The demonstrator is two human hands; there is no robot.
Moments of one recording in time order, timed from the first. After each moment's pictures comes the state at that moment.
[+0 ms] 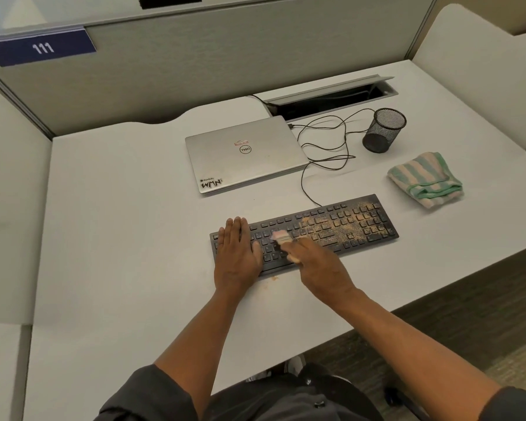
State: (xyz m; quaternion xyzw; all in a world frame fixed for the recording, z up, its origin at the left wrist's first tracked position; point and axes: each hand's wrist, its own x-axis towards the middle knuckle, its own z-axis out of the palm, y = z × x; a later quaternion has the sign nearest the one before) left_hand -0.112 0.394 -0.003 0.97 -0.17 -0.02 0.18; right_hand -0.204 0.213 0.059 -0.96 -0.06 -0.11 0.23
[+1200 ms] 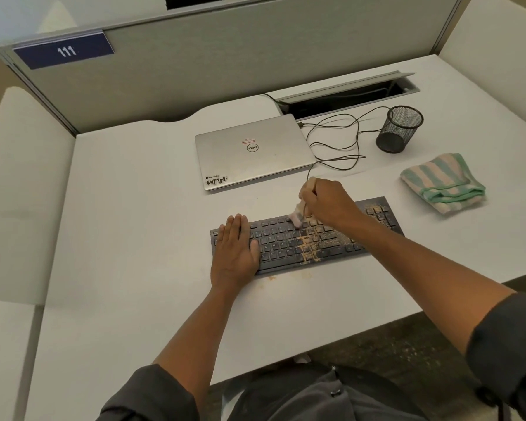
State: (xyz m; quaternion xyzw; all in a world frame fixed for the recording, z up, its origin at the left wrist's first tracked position) left_hand -0.112 0.391 -0.002 0.97 -0.16 -0.01 0.15; right_hand -0.101 0.155 0.117 -0.93 0.08 0.03 0.36
